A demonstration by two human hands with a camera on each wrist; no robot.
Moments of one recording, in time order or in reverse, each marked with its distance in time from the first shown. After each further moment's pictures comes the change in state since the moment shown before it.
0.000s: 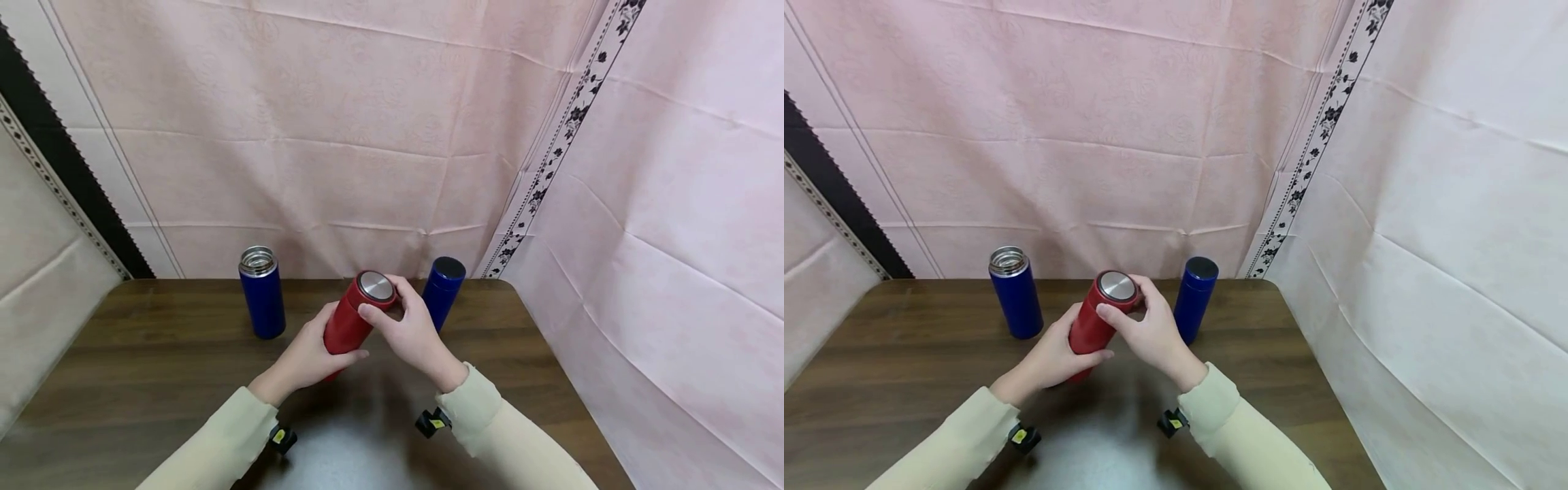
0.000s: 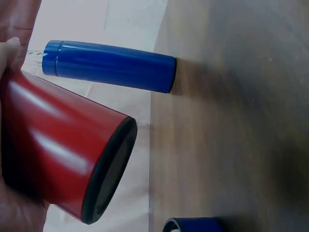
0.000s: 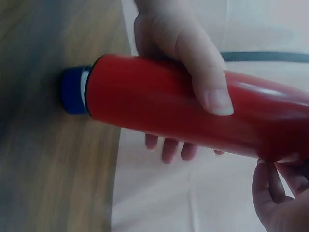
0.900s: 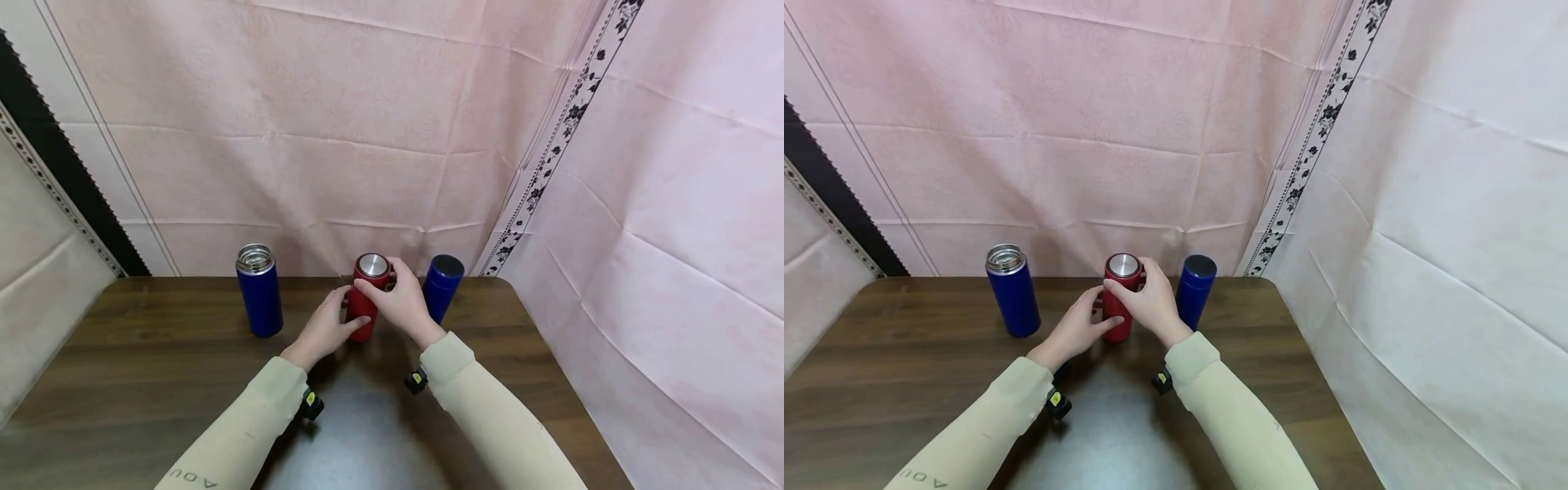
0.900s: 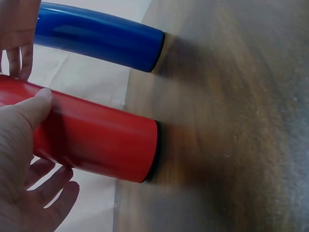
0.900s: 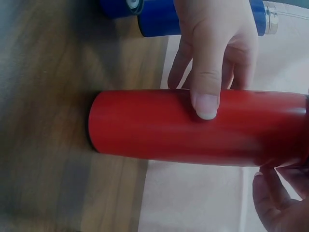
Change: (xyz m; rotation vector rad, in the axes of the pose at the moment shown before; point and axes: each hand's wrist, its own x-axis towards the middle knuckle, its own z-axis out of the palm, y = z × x) left_hand 0.058 -0.042 0.024 0.167 0.015 -0.192; right_hand 0.057 0.080 0.002 -0.307 0.146 0.131
